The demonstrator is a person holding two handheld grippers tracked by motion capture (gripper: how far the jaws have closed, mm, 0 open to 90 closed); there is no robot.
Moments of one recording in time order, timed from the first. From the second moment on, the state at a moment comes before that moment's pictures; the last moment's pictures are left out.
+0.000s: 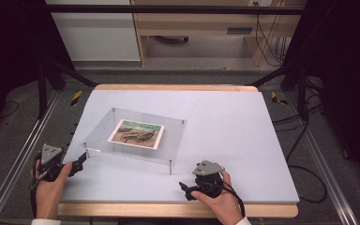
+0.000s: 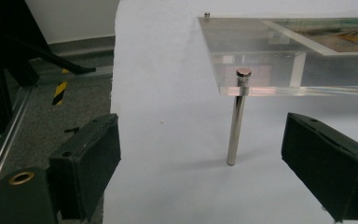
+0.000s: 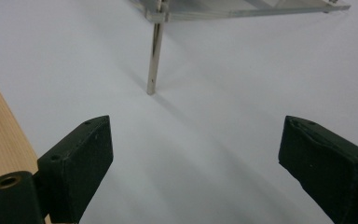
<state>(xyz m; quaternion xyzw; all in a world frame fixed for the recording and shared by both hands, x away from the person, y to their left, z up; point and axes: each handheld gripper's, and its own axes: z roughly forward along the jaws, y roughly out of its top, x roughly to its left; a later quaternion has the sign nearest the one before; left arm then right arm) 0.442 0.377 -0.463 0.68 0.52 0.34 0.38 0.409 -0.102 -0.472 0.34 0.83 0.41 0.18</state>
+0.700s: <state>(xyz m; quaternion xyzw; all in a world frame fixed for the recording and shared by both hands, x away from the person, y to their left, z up) 0.444 0.375 -0.461 0.68 0.51 0.36 0.37 0.410 -0.063 -0.477 0.33 0.82 0.45 0.17</state>
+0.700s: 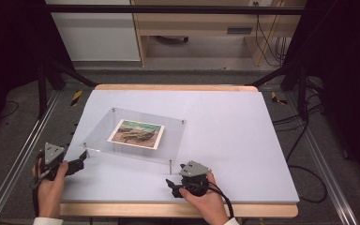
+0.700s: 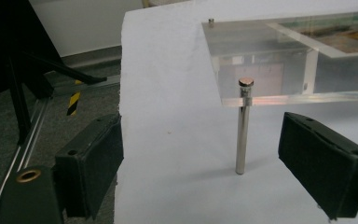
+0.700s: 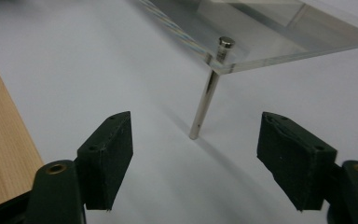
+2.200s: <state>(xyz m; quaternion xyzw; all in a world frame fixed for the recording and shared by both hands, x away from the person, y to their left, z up) 0.458 0.373 -0.465 0.69 0.49 0.27 0.46 0.457 -0.059 -0.458 0.40 0.74 0.54 0.06</state>
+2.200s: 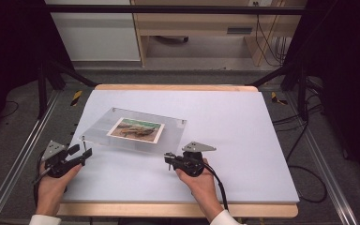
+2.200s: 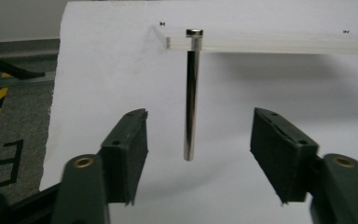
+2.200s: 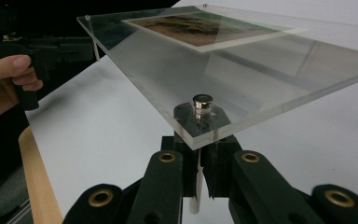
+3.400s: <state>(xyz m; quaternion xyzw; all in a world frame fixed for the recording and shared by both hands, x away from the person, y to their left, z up) 0.480 0.361 -0.457 0.65 0.52 0.26 0.49 0.457 -0.057 -0.461 0.41 0.72 0.55 0.13</state>
